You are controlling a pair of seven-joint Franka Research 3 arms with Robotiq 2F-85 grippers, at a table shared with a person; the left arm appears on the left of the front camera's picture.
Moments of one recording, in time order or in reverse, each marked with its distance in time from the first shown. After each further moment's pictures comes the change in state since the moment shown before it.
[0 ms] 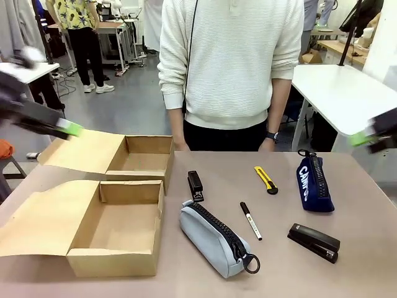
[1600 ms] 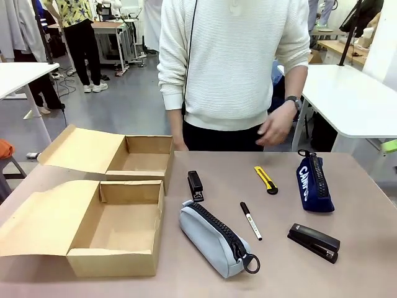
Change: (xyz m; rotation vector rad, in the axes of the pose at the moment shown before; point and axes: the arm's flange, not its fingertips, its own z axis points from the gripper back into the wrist) left arm -0.169 0.117 0.167 -0.186 -0.573 0.398; right arm 0.001 -0.072 -0.036 0.049 0.090 -0.230
